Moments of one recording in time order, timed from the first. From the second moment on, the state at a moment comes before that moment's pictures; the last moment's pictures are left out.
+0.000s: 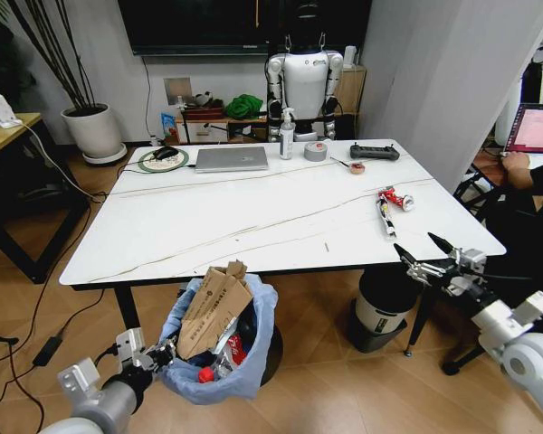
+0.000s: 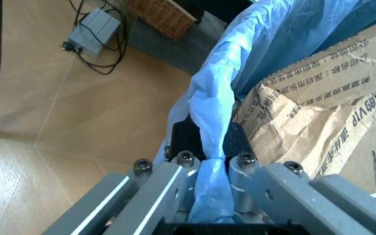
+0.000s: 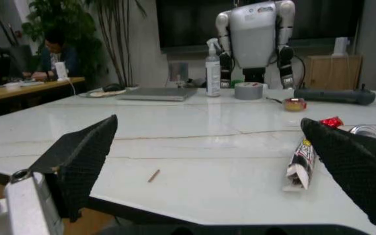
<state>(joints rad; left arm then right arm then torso) 1.86 -1.02 -0.63 -2.37 -1.18 0.33 -0.42 -1.52 0.85 0.74 1.89 0.84 0.15 -0.40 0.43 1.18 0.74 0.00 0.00</state>
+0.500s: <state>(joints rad) 1.89 -1.03 -0.63 -2.38 -1.14 0.33 -0.41 -1.58 0.89 0.77 1.88 0.81 0.17 -0.46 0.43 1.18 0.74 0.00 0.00</state>
